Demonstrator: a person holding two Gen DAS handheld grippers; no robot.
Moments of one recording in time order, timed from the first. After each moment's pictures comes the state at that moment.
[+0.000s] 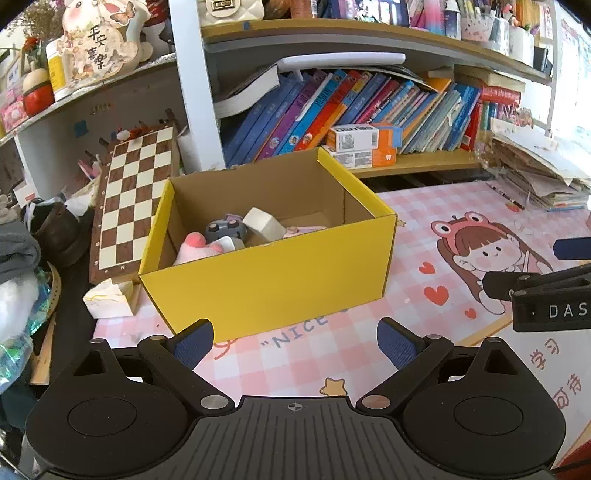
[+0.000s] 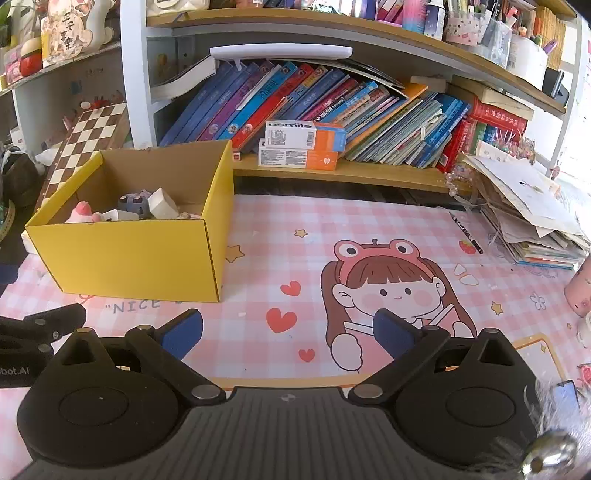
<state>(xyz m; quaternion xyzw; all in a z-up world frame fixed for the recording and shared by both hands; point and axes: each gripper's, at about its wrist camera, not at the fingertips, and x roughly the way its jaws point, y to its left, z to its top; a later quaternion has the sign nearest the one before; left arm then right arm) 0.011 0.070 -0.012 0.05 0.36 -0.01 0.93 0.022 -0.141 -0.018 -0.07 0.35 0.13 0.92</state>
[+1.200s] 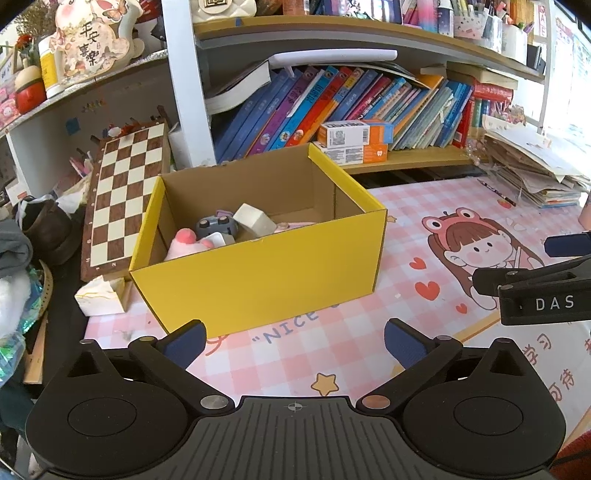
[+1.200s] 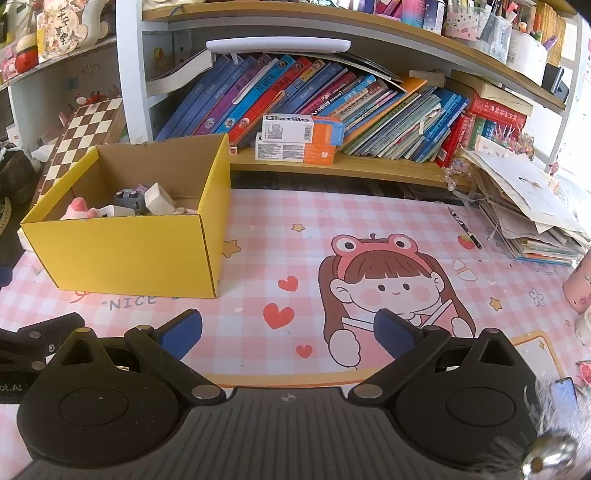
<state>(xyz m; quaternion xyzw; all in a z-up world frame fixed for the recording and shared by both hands) 0.009 0.067 -0.011 0.04 0.37 -0.02 0.93 0.023 -0.138 -0.021 -0.07 0.36 0.12 0.92</state>
